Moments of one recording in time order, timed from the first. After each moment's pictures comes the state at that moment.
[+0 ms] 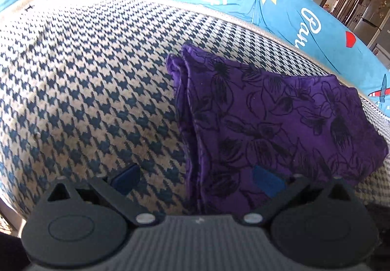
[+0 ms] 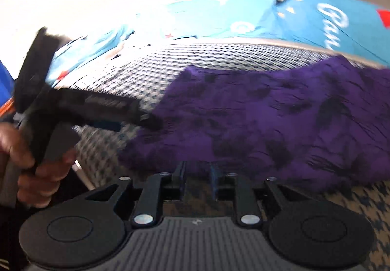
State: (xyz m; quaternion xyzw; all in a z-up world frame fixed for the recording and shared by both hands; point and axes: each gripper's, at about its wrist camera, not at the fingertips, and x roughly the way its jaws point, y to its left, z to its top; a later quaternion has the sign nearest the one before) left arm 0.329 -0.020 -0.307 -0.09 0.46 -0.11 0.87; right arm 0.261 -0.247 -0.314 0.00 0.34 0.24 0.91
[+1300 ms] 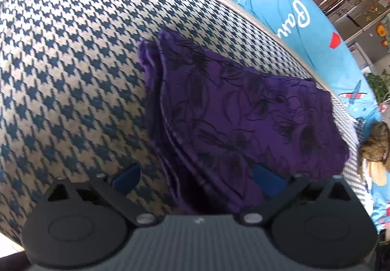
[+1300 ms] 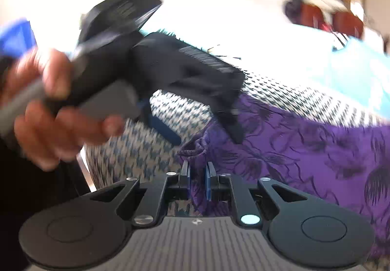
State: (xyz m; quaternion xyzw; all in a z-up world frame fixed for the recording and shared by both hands) left arm 0.397 -0.002 -0.306 -0.18 0.54 -0.21 0.79; right arm 0.269 -0.196 -0.314 -0.06 0.28 0.29 0.91
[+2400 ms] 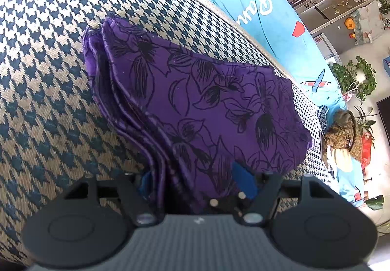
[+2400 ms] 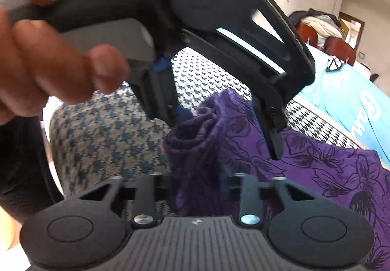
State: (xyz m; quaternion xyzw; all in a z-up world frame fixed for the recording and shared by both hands) left arm 0.405 -0.028 -0.305 -0.20 0.54 -0.29 0.76; right arm 0.289 -0.167 -0.352 -0.20 0.25 0.23 0.92
